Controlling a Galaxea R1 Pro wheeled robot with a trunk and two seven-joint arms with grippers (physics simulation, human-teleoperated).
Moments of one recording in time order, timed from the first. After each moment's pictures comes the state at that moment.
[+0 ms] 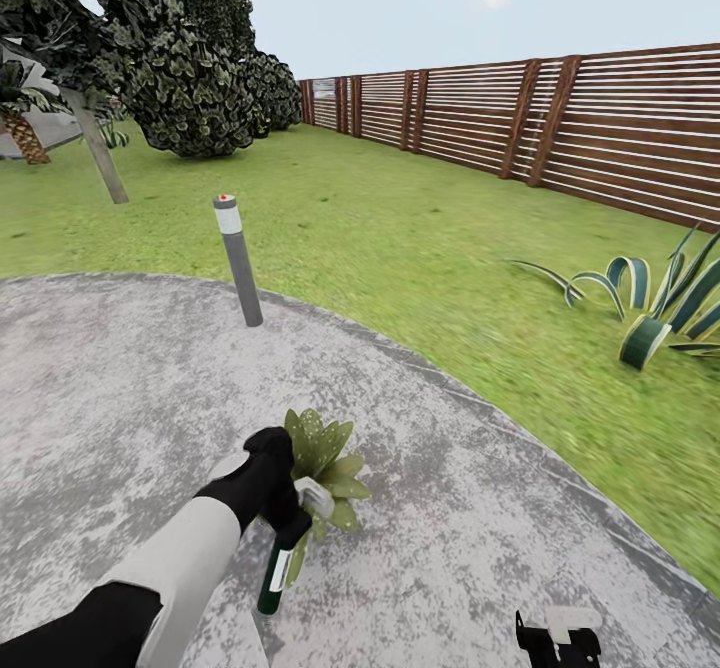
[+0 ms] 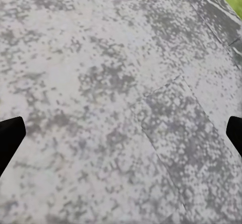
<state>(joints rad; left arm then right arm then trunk) -0.86 -0.14 -0.13 -0.56 -1.18 1.02 -1.27 -0.44 -0.11 -0.13 -0.06 0.20 -0.49 -0.21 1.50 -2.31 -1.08</state>
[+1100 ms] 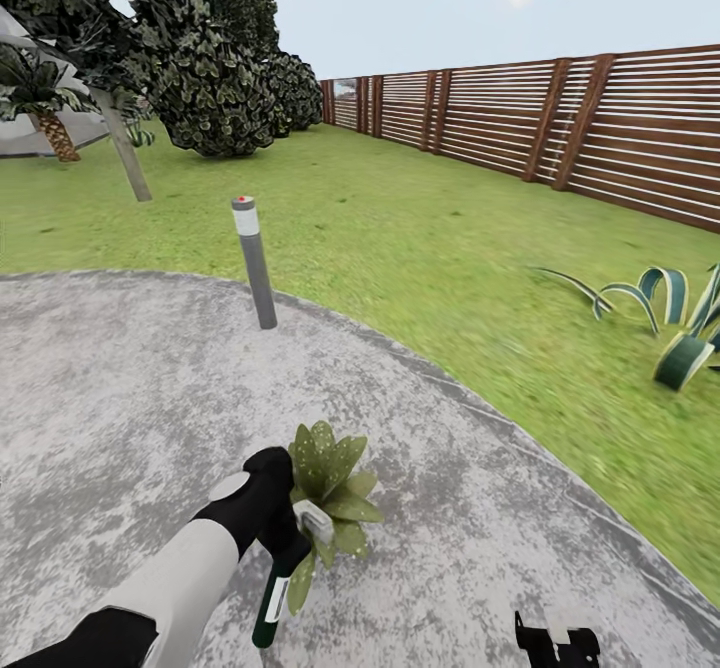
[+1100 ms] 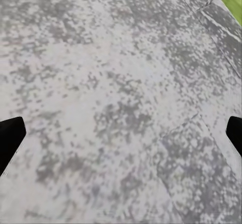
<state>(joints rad) -0.79 -0.14 -0.14 -0.56 -1.18 1.02 -1.26 -0.44 -0.10 -0.13 -0.06 0.20 -0.49 -0.21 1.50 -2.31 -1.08</state>
